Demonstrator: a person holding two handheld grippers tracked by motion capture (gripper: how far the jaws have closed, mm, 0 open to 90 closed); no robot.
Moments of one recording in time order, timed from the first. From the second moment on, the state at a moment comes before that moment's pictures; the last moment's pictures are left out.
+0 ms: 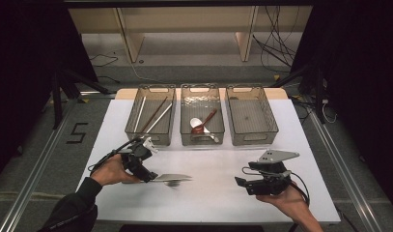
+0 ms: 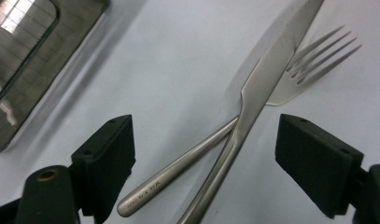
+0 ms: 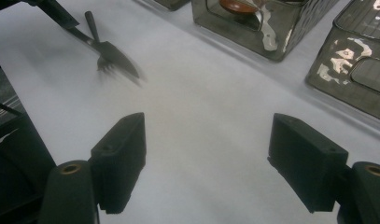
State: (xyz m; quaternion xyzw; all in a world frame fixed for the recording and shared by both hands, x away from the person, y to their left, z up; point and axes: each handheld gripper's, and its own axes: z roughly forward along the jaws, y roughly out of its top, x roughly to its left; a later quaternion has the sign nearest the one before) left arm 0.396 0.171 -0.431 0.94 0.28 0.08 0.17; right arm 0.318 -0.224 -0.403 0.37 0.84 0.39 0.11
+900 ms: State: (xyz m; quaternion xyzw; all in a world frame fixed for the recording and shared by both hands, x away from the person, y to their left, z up) left arm 0.385 0.164 -0.451 0.96 0.24 0.05 0.13; right arm 0.315 -0.223 -0.402 0.36 0.84 0.39 0.12
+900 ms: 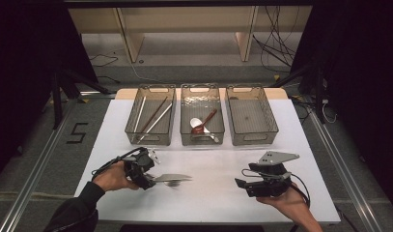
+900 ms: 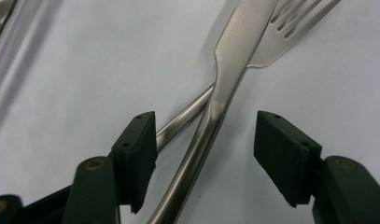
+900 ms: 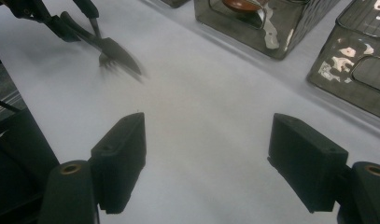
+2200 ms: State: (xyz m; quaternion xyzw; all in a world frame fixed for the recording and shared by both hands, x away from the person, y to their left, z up) left arm 0.386 0.159 -0.460 0.98 0.21 0.02 0.08; right arm 0.314 -0.221 -0.403 0.36 0.84 0.38 0.11
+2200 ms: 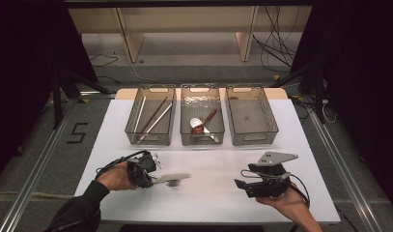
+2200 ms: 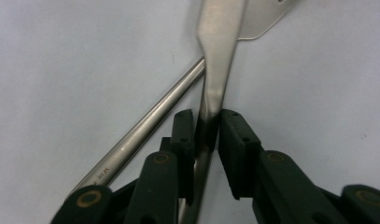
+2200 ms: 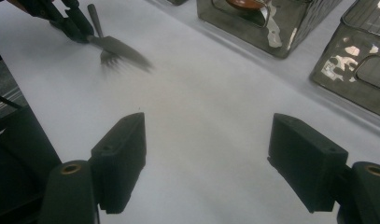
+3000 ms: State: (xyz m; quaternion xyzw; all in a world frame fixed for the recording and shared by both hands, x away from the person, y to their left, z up) left arm 0.383 0.160 -0.460 0.98 0.20 0.02 0.06; right arm 0.314 -0.222 -0.402 0.36 0.84 0.38 0.11
